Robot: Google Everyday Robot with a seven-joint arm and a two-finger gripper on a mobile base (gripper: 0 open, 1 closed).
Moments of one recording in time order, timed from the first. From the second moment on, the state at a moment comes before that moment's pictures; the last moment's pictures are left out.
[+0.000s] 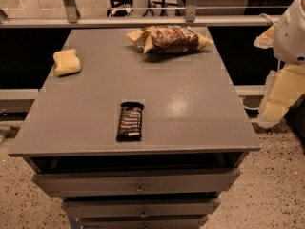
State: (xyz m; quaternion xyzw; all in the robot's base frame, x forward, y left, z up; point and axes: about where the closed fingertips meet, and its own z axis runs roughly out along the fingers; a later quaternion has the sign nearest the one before) arm 0.438 -0.217 0.976 -0.60 0.78 -0.03 0.16
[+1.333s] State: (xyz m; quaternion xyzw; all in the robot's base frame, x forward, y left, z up) arm 0.482 -0.128 0.896 -0.58 0.77 0.11 0.25
